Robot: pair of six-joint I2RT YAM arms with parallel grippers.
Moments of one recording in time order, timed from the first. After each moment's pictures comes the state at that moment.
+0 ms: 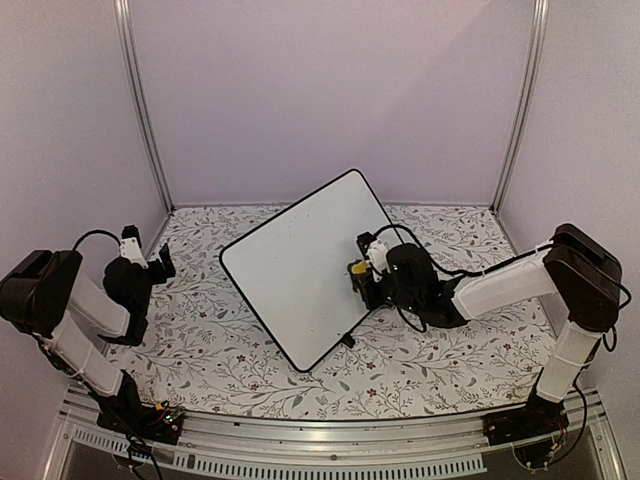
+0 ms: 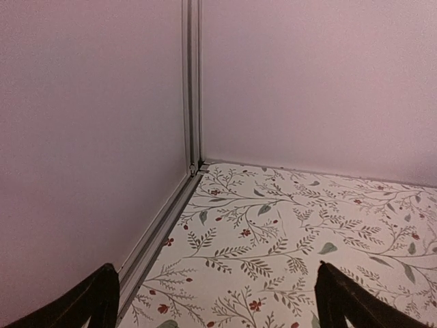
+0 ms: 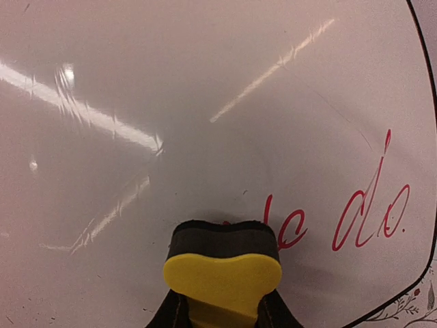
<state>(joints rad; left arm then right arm) 0.01 1.56 0.22 1.30 -0.25 -0.01 0.87 1.77 0.83 0.50 0.24 0.11</state>
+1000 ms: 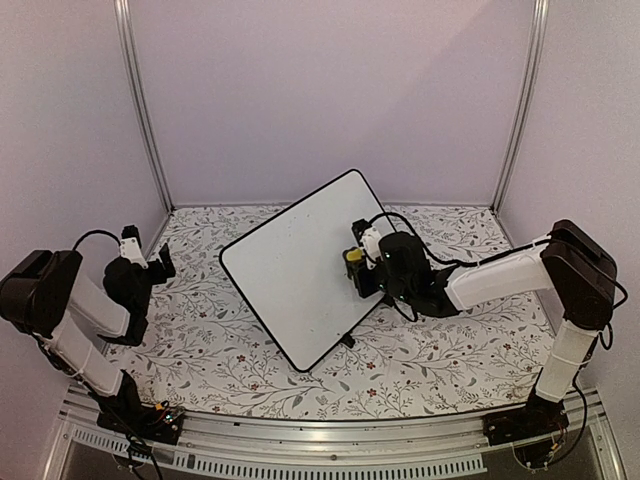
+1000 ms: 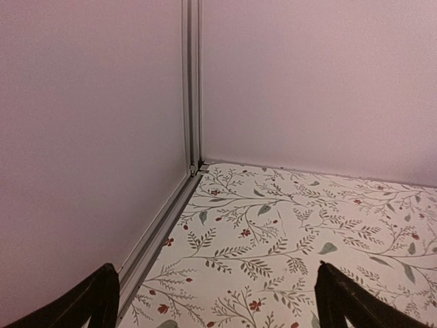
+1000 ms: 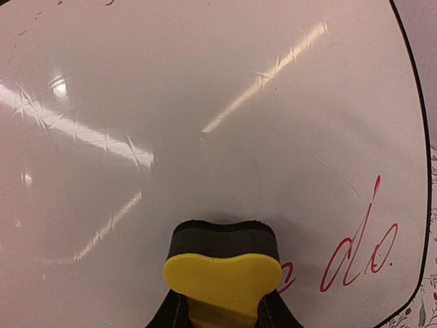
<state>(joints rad) 0.01 1.56 0.22 1.30 -0.25 -0.01 0.86 1.80 0.95 0.43 0.28 0.12</state>
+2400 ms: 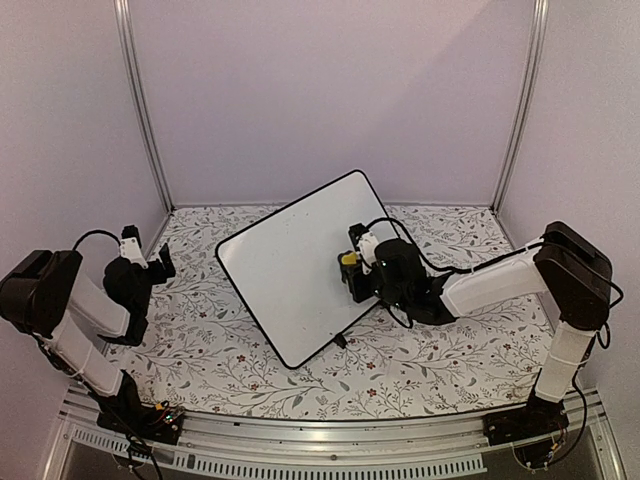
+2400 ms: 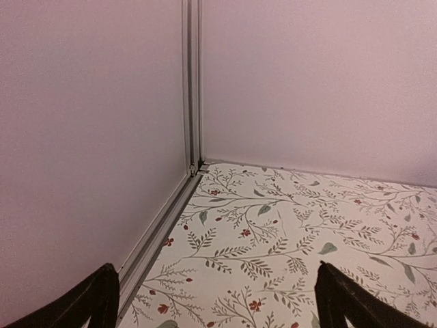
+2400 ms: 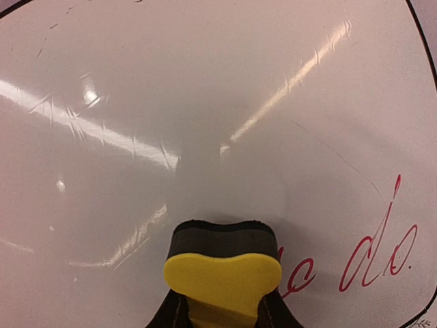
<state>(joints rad) 0.01 1.56 0.22 1.30 -0.25 -0.01 0.91 1.83 0.93 0.50 0.29 0.16</state>
